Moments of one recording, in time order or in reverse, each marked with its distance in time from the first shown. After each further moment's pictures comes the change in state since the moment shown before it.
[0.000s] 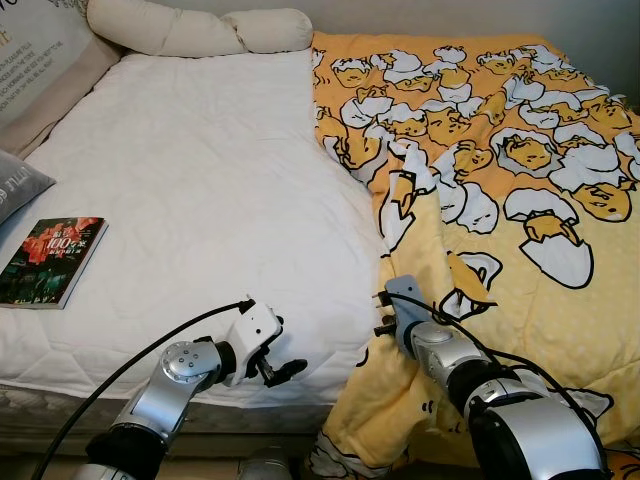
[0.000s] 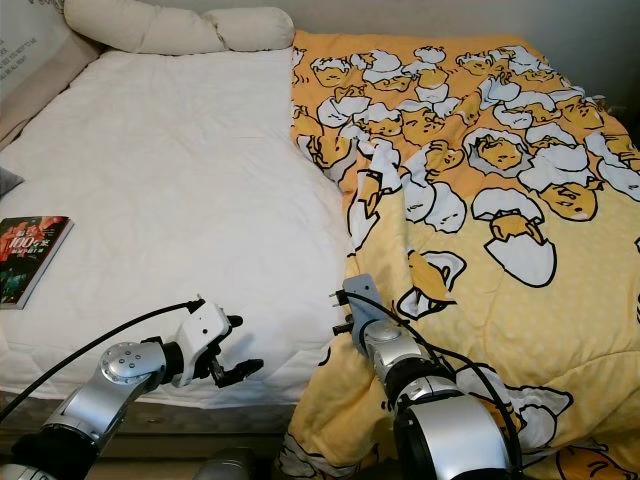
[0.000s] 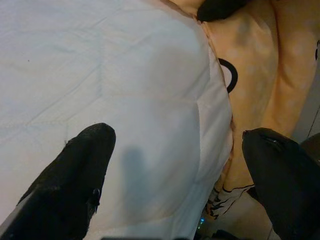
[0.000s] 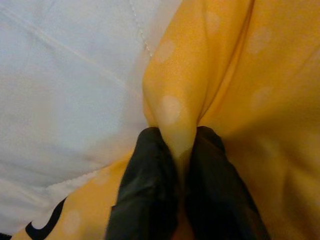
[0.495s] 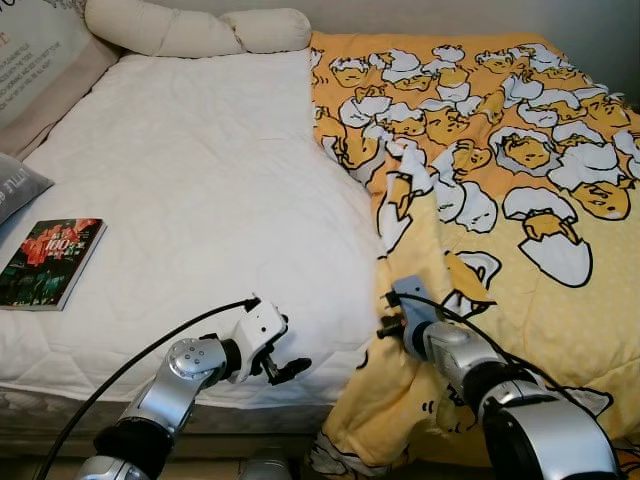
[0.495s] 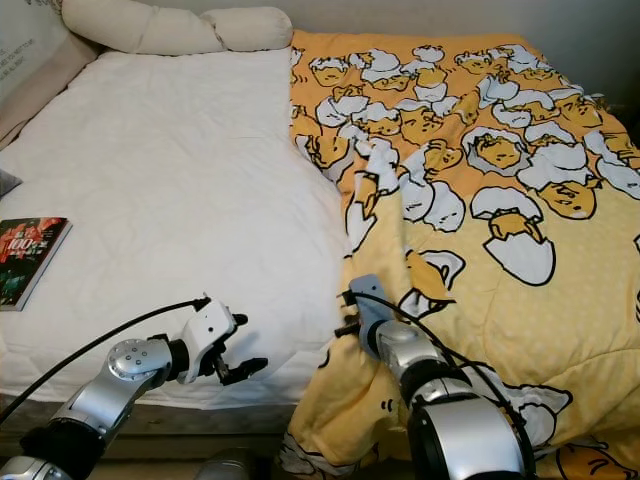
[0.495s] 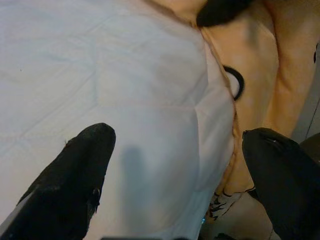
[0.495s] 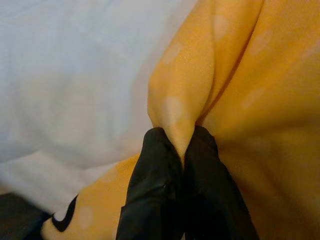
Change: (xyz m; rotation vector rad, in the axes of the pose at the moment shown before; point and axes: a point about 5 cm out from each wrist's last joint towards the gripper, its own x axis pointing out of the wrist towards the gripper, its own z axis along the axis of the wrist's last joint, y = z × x) left arm 0.006 0.002 0.004 0.015 -0.005 -0.012; right arm -0.004 -0.006 -0.005 0.010 -0.039 0.238
